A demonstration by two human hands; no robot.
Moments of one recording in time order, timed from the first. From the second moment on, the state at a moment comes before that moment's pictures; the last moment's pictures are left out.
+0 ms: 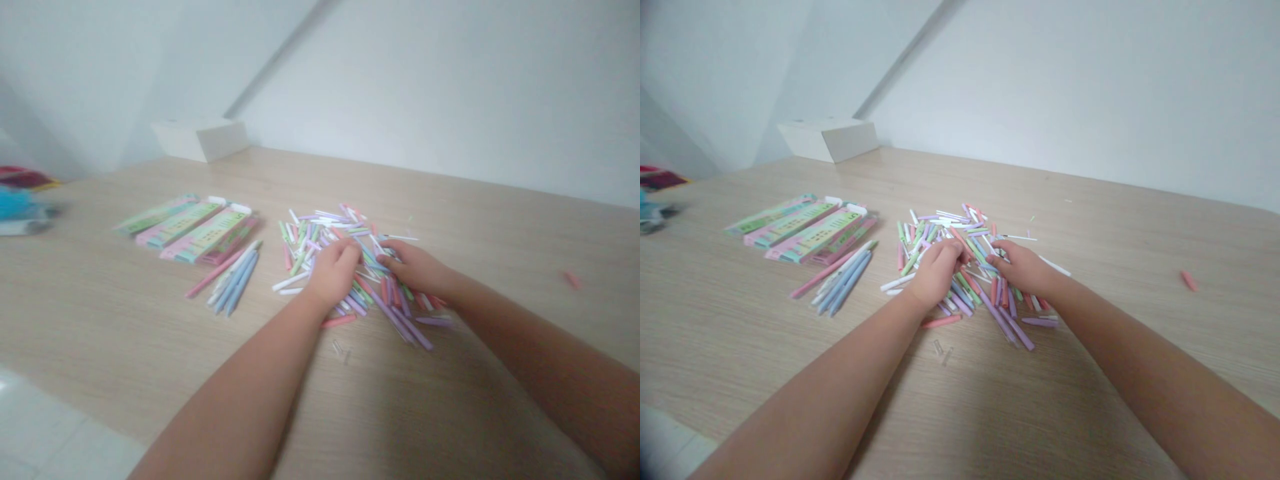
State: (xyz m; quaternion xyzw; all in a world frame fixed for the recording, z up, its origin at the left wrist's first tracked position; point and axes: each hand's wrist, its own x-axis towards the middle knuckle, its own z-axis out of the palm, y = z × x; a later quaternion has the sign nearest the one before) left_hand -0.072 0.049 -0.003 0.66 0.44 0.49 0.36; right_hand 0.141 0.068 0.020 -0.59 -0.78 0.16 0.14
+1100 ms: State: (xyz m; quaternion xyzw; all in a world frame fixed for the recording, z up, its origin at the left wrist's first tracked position) left_hand -0.066 0.040 -0.001 0.84 0.46 0.24 0.14; right_hand 0.153 0.036 -0.001 -0.61 -0.56 0.45 0.34
